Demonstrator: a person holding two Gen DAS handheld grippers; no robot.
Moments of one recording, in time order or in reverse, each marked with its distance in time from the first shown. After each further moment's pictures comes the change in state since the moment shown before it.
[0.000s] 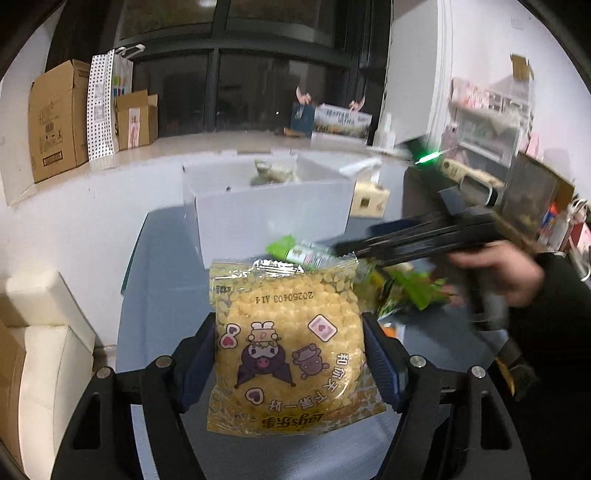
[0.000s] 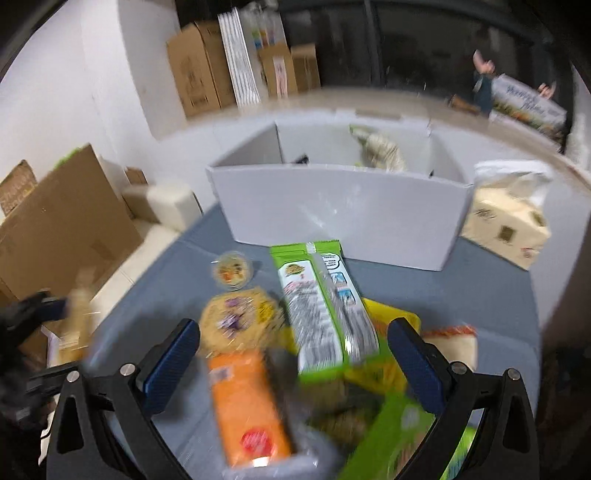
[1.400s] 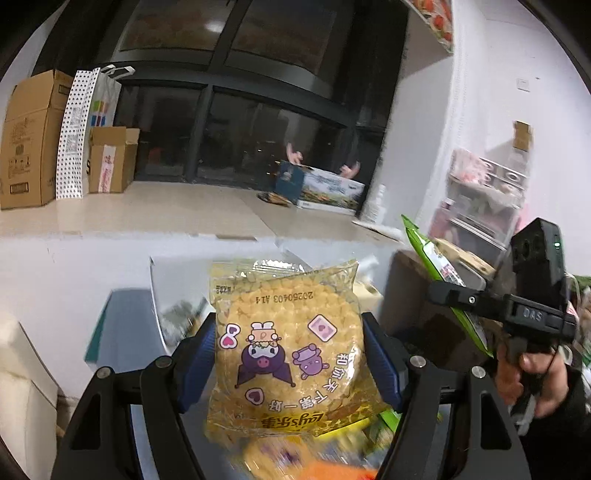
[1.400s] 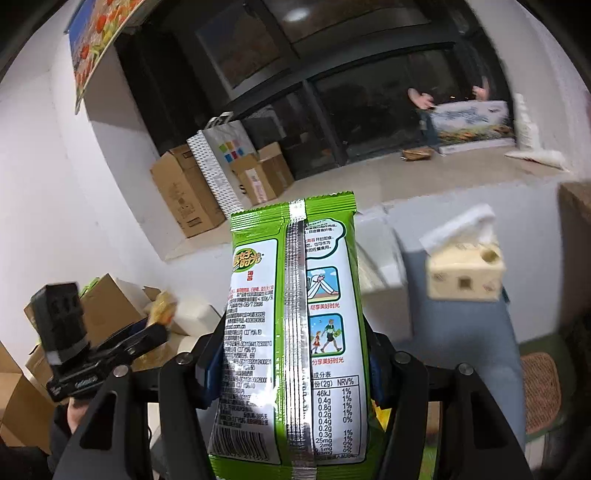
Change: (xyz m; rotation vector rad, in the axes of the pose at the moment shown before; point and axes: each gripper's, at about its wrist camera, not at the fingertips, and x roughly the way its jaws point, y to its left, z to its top) left arm 0.071 0.042 0.153 -0.087 -0.165 -0.125; right arm -0.134 -0.045 0.032 0.258 -0.388 0.098
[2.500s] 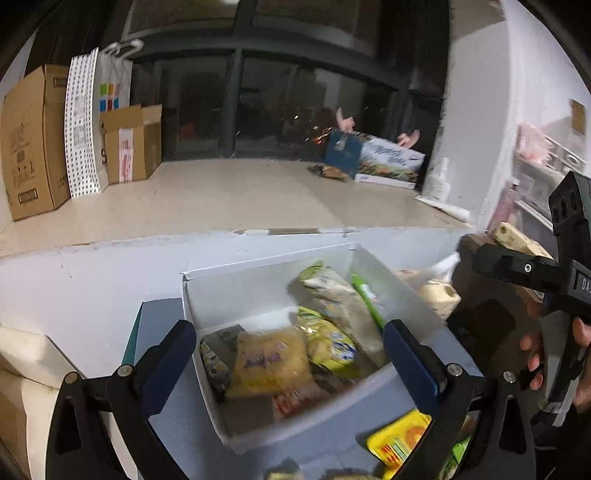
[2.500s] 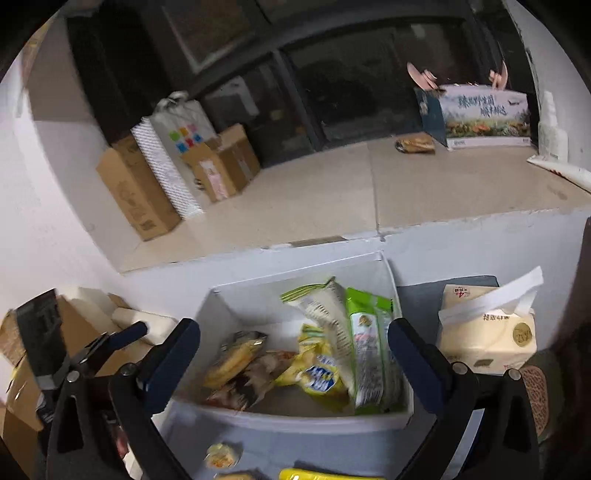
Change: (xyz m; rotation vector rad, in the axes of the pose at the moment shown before) left arm 0.079 0.036 0.038 0.037 0.124 0.163; right arm 0.106 -0.032 0.081 0.026 0.088 -0.070
